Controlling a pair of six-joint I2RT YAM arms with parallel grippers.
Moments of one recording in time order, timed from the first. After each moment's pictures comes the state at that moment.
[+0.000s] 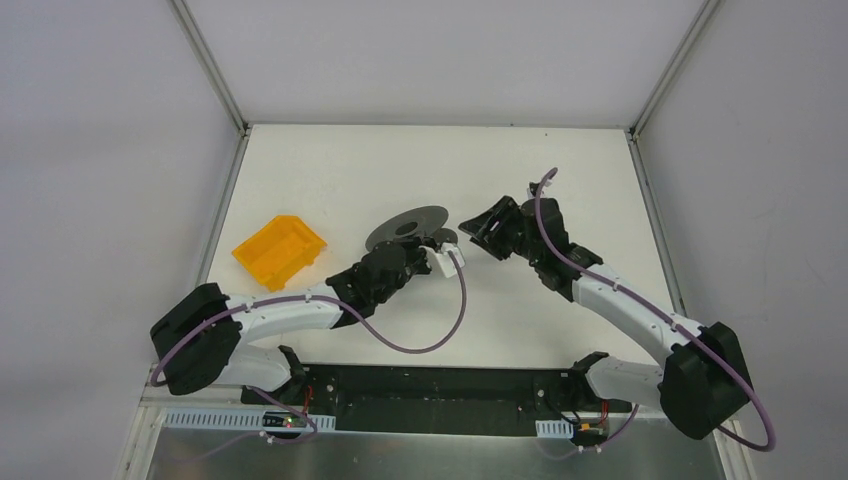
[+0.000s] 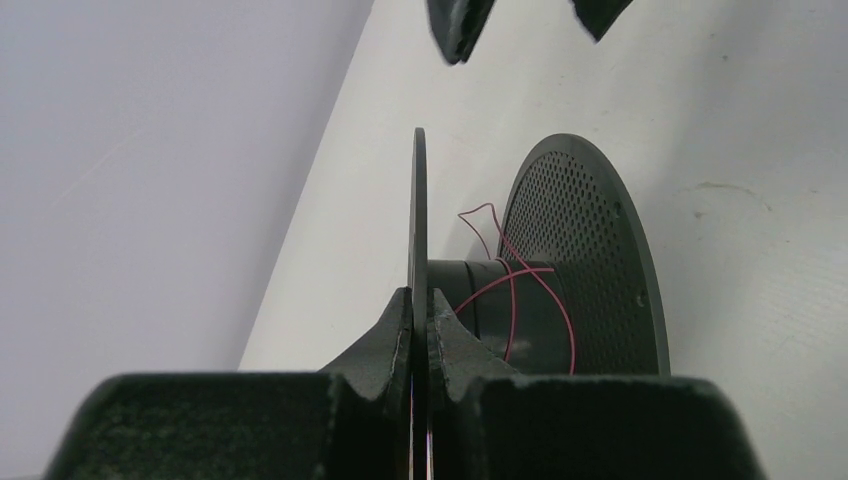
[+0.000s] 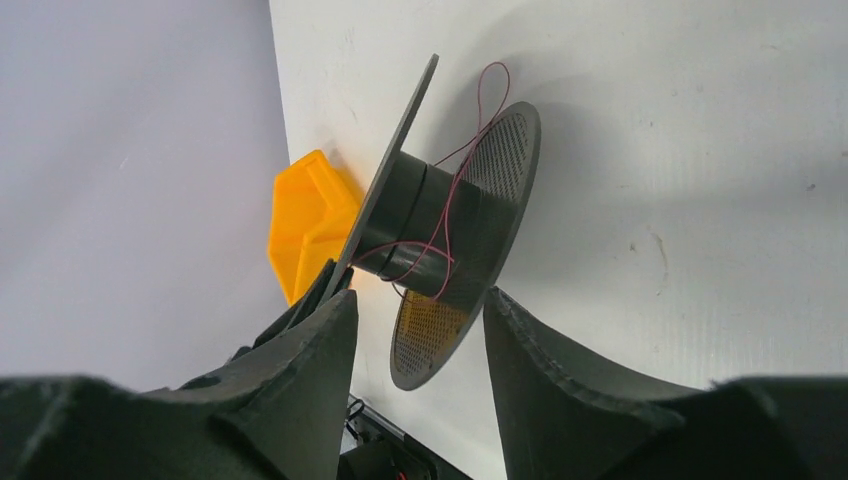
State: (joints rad) left arm -0.96 1.30 0.61 0.45 -0.34 0.78; right arm 0.58 1.16 0.74 -0.03 -0.09 1.11
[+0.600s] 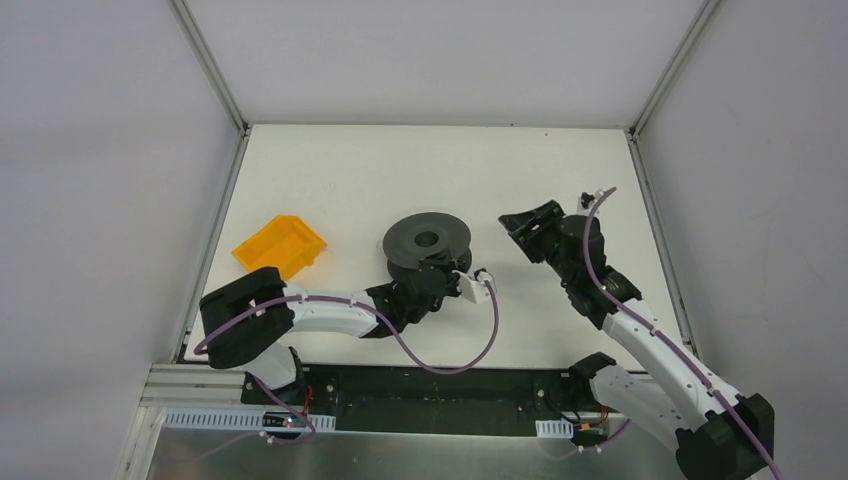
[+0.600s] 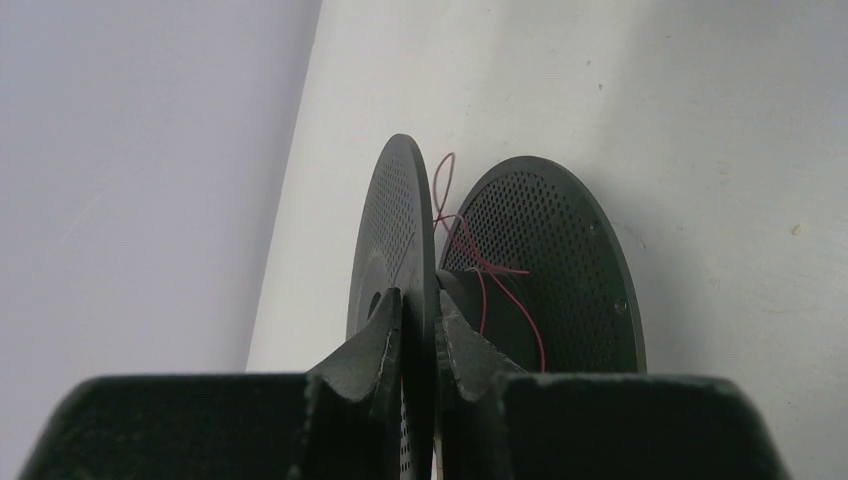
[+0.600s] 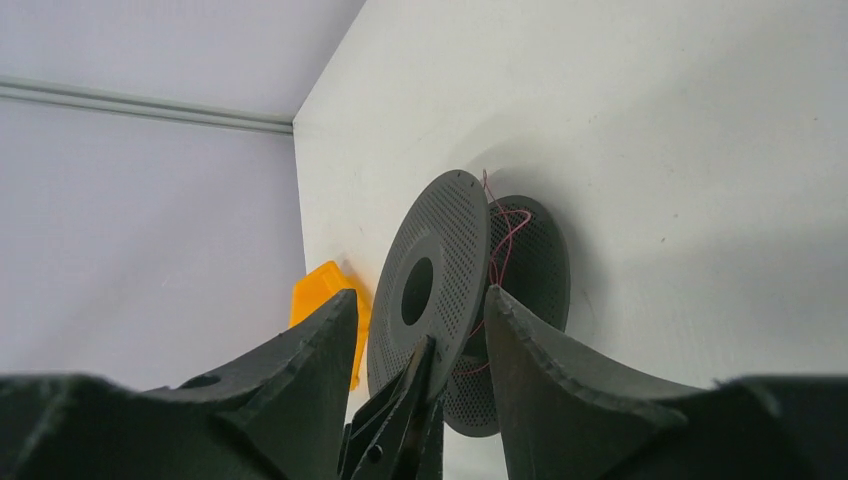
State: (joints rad) left arm -1.15 1.54 0.68 0.53 -0.50 0.81; right arm 0.49 0.90 0.64 -0.12 0.10 1.13
